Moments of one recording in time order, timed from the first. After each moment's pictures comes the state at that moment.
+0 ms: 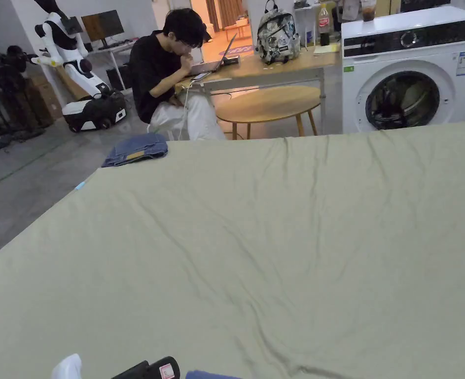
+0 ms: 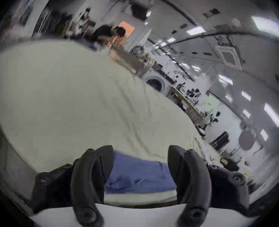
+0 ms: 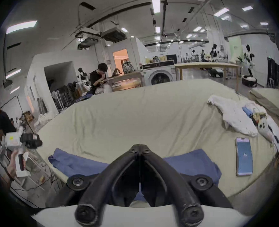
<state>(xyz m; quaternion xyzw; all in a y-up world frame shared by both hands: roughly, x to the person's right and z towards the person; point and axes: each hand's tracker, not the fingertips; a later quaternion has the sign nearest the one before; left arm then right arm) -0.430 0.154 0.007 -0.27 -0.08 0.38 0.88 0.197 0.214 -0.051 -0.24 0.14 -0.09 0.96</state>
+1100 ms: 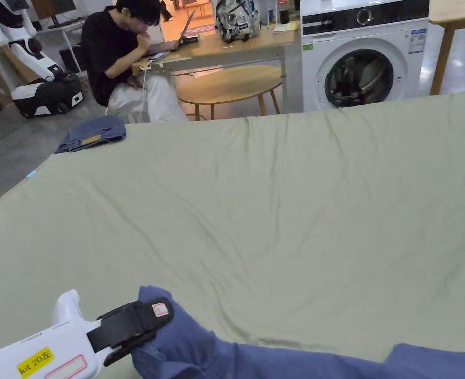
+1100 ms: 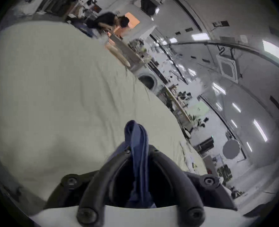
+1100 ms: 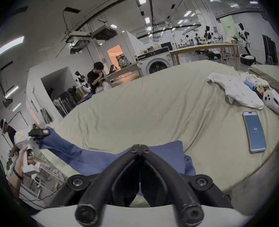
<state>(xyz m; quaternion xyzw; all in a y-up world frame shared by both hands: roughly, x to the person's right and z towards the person) -0.361 0.186 -0.063 -0.28 -0.13 0.40 0.87 0.197 0.189 -0.044 -0.27 0.15 -0.16 0.94</state>
